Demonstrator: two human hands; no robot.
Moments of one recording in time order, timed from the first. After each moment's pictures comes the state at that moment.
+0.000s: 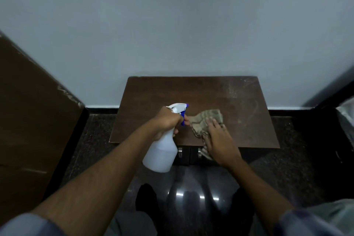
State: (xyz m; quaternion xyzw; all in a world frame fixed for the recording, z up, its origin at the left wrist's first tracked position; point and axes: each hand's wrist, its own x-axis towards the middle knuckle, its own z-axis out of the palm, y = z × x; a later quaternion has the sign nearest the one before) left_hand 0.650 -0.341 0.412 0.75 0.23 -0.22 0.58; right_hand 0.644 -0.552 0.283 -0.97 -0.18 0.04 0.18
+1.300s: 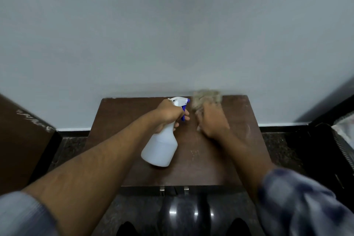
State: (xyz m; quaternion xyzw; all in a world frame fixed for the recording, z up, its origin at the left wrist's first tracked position) left_hand 0.794 -0.374 0.396 0.78 0.20 -0.24 0.54; right_hand 0.833 -0.555 0.301 -0.98 -0.12 0.02 0.16
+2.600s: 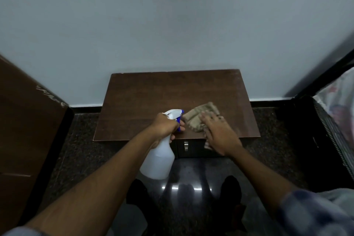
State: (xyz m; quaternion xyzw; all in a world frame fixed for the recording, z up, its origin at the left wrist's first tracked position) left_hand 0.633 -0.380 0.387 0.75 0.25 -0.26 0.56; right_hand 0.653 -0.614 0.286 -0.97 -0.20 0.05 0.15
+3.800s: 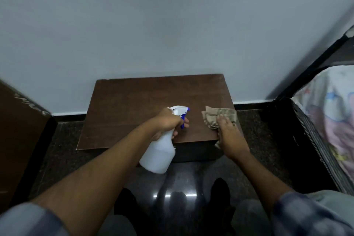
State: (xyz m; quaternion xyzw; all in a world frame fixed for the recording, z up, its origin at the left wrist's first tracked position) left_hand 0.665 -0.419 0.402 0.75 0.16 -0.31 0.55; right_hand 0.650 -0.683 0.298 -0.99 -0.09 0.08 0.12
